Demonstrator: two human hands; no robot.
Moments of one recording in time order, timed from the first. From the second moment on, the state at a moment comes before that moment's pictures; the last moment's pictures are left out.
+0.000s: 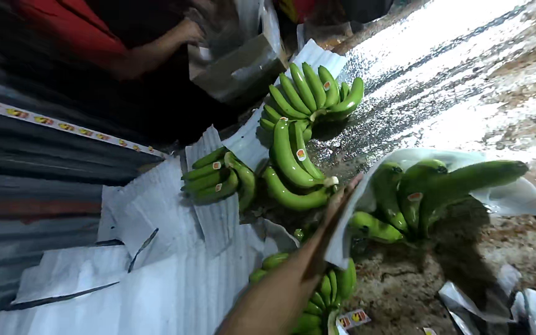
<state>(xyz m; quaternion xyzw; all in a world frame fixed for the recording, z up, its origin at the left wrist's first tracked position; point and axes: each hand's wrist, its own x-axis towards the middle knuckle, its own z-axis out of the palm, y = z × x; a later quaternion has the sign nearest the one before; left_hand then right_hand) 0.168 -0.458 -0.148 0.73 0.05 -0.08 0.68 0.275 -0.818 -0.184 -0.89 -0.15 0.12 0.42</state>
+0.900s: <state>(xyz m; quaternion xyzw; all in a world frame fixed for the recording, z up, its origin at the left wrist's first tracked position) 0.147 -0.370 0.008 0.92 0.19 0.07 0.33 0.135 -0.788 -0.122 -0.83 0.05 -0.23 0.51</state>
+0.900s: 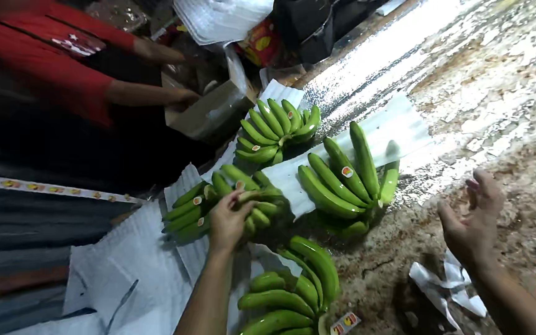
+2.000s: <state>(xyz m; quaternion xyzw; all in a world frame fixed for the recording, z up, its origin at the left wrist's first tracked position) 0.304 -0.658 -0.119 0.96 -0.16 -0.19 0.12 0.182 -0.844 -0.135 -0.86 0.04 -0.14 0.50</state>
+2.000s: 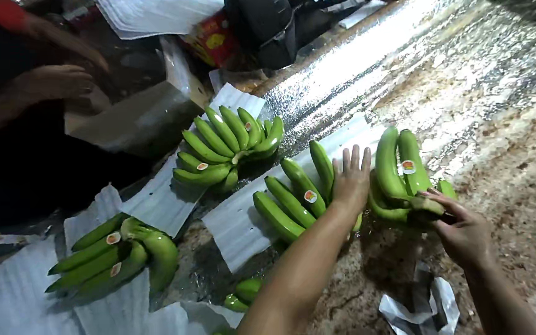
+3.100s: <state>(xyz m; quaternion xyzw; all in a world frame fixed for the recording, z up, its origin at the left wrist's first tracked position) 0.165 -0.450 -0.074 0.95 -0.06 0.17 0.24 0.277 -0.677 -0.101 -0.84 -0.29 0.00 0.46</state>
